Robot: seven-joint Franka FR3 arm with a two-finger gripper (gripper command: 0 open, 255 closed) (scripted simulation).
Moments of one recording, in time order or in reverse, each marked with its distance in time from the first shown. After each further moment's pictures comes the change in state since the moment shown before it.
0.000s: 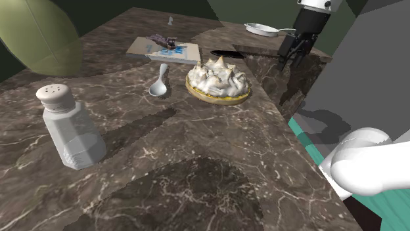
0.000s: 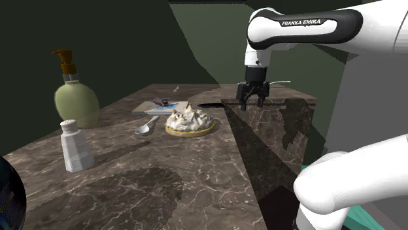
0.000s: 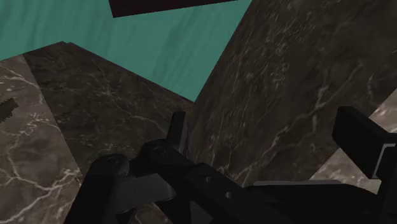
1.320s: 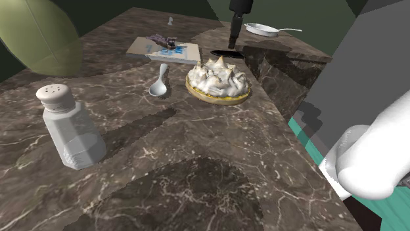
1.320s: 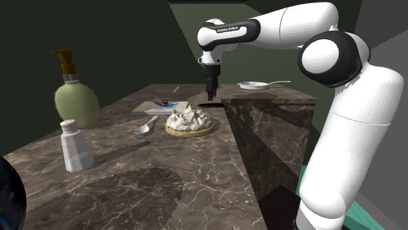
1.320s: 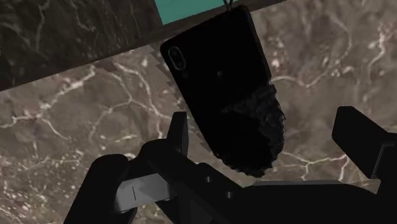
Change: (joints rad) arm 0.178 0.701 -0.103 0.611 -0.014 0.082 -0.722
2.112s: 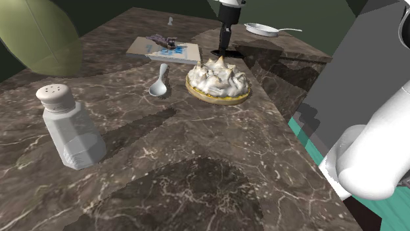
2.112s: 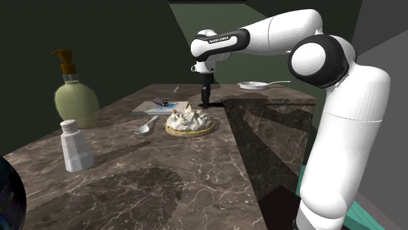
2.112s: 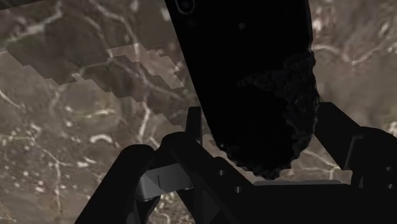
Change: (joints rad) arm 0.014 0.070 0.011 -0.017 0.006 0.086 -0.077
